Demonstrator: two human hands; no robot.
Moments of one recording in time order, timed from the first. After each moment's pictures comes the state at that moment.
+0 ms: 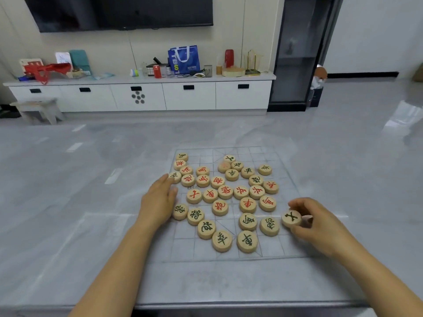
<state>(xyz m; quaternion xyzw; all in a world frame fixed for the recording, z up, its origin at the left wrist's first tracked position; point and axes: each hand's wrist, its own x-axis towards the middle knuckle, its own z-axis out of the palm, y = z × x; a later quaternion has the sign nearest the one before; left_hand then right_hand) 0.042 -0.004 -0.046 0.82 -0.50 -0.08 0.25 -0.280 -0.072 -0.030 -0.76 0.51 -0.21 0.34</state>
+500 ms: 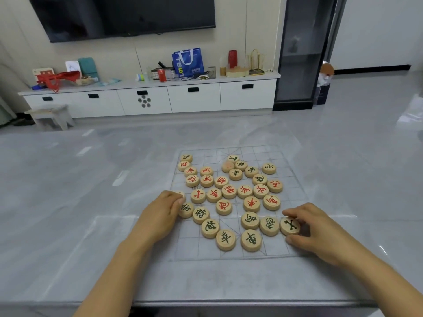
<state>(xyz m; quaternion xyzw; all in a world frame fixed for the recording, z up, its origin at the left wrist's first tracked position) 0.025 0.029 -0.028 0.80 -0.54 -0.11 0.21 -0.281 -0.068 -0.034 -0.84 0.45 -0.12 0.27</state>
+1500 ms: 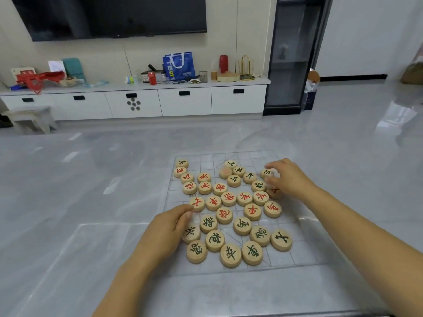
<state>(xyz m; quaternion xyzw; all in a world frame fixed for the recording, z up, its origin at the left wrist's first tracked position) 0.014 0.035 -0.029 0.75 -0.56 -0.16 0.30 -0.205 -0.171 -0.011 -0.82 0.52 -0.17 0.18</state>
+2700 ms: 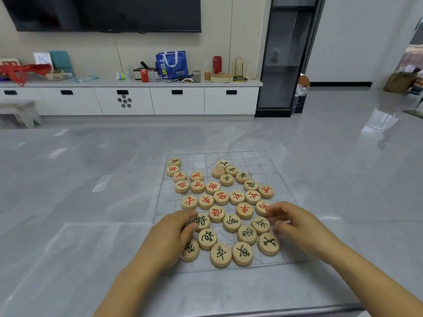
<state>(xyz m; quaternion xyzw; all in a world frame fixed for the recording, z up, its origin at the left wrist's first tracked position) -0.006 0.039 -0.034 0.73 -0.61 -0.14 0.27 -0.251 -0.069 -0.022 -0.79 0.46 -0.20 0.36</state>
